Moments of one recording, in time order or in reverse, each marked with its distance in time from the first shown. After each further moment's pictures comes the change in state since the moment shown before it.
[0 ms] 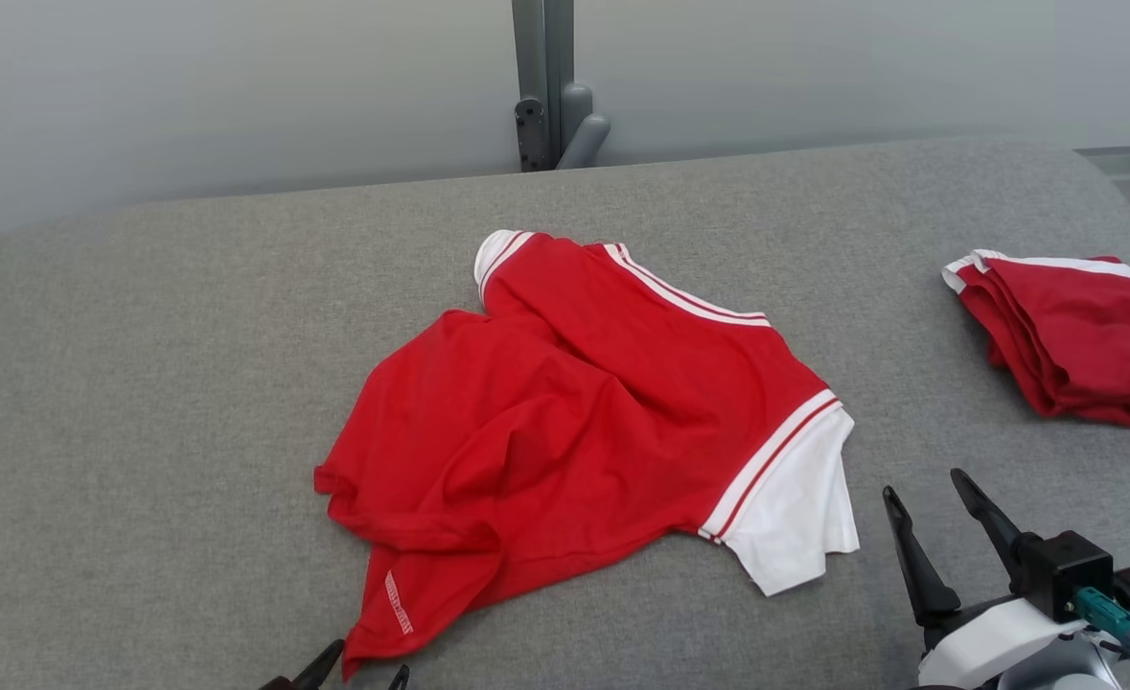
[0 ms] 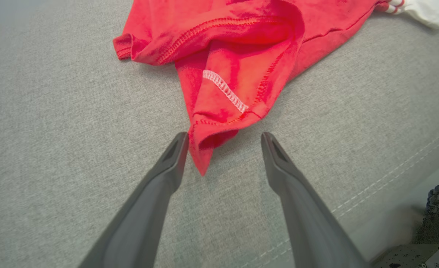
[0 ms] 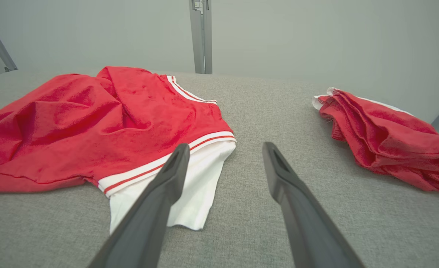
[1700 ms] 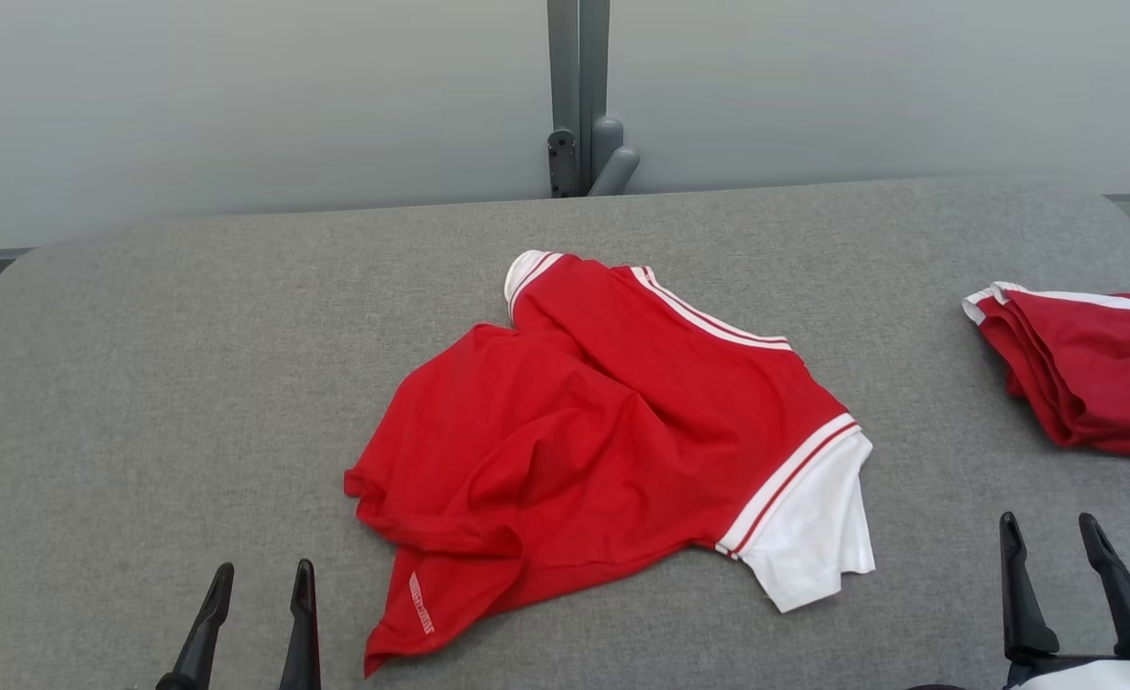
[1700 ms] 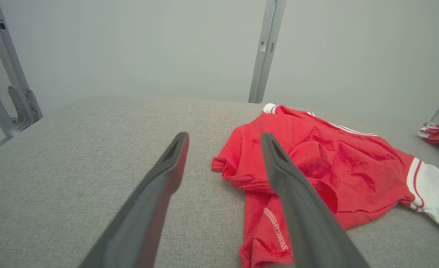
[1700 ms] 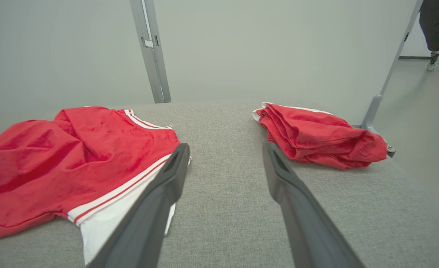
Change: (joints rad) left arm 0.118 -0.246 0.349 -0.273 -0.040 0.011 -0.143; right arm 0.170 0.155 -0.275 -0.170 -0.066 0.000 0.000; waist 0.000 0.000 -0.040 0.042
